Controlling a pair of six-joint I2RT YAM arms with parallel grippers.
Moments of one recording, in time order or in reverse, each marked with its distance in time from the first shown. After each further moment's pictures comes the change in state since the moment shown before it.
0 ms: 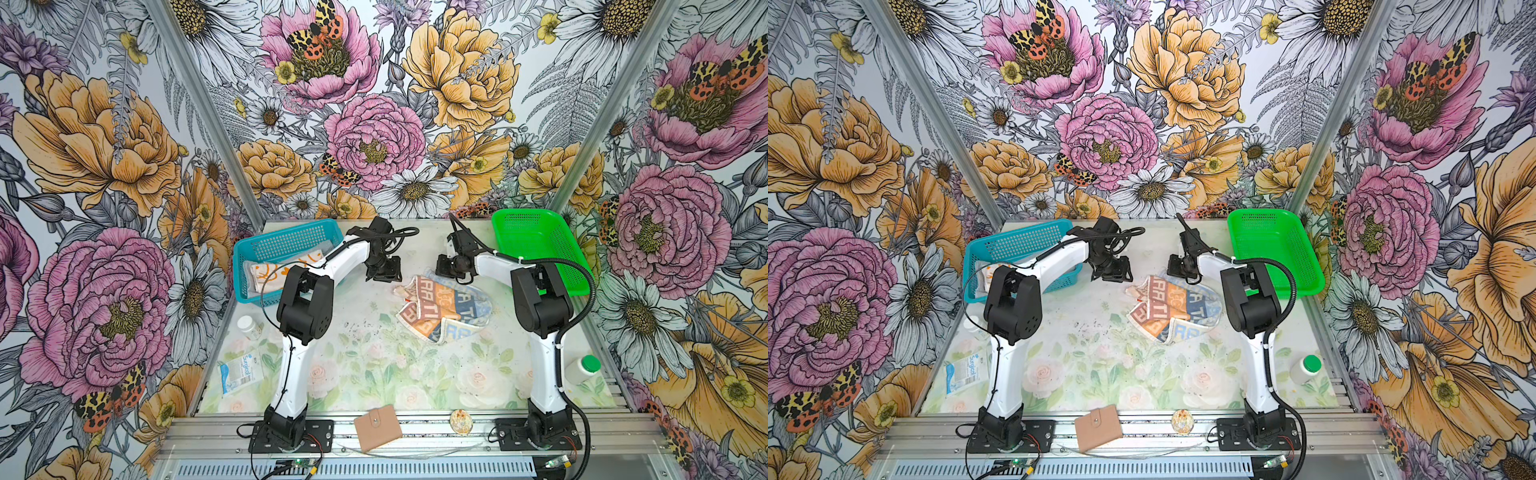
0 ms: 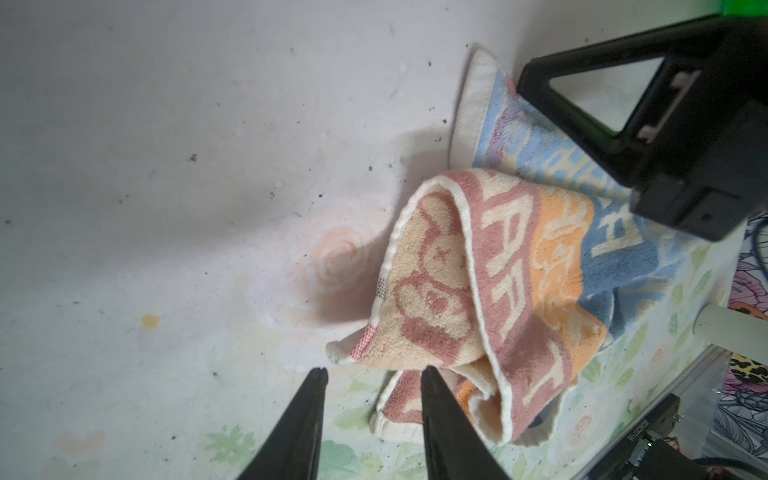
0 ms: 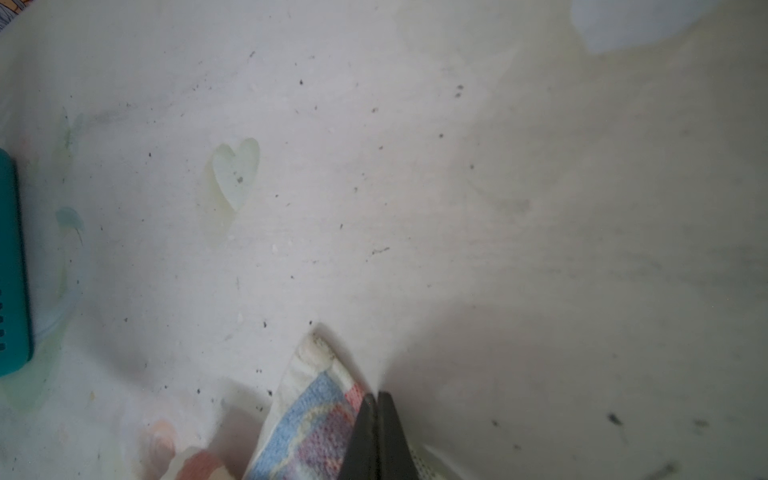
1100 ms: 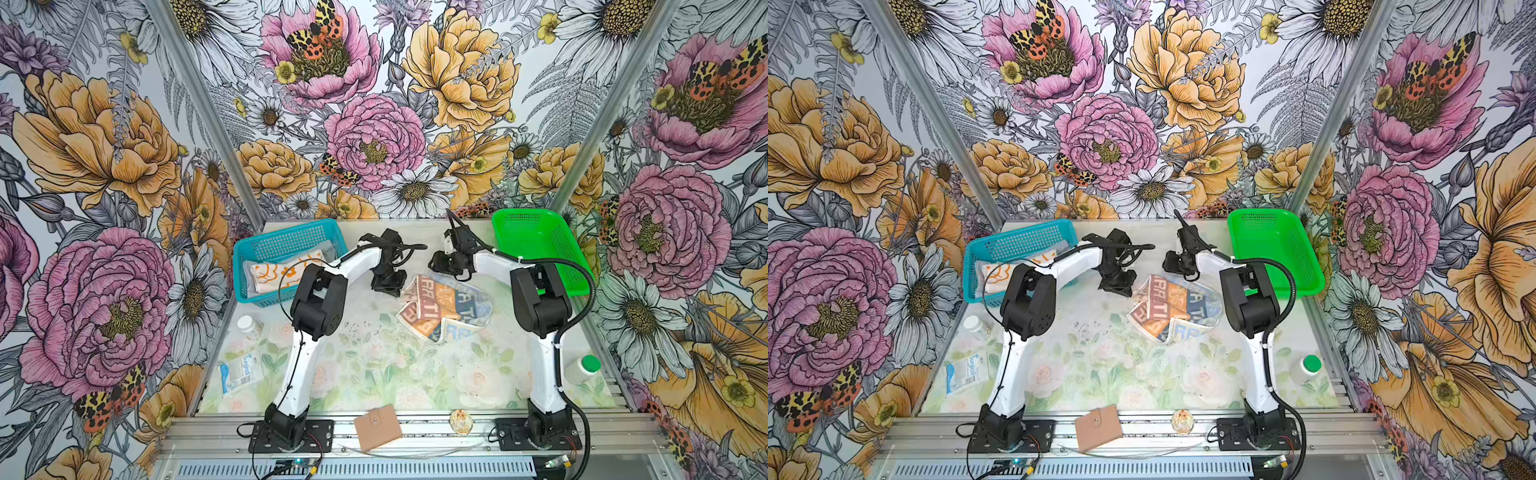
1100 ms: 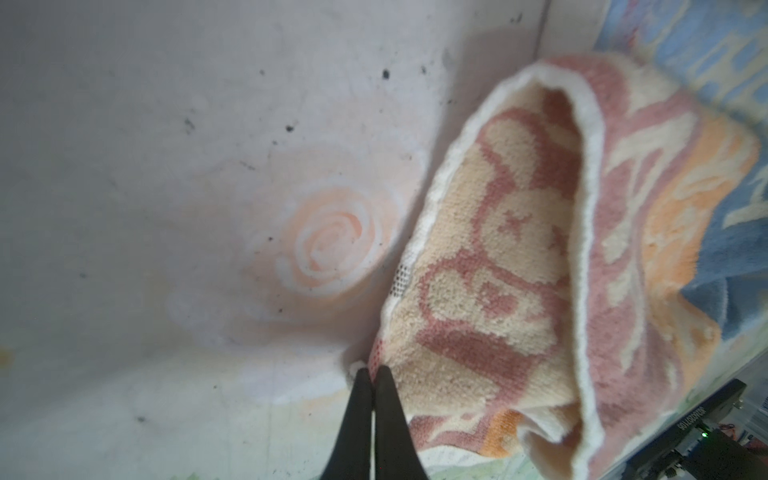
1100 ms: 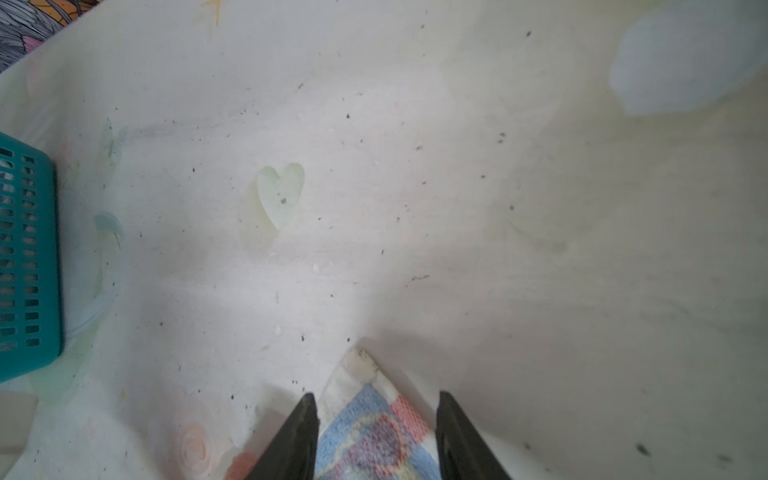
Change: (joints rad) left arm -0.046 0.092 0.035 -0.070 -0.023 0.030; right arm 0.011 0.017 0.043 0.000 -0.012 -0.018
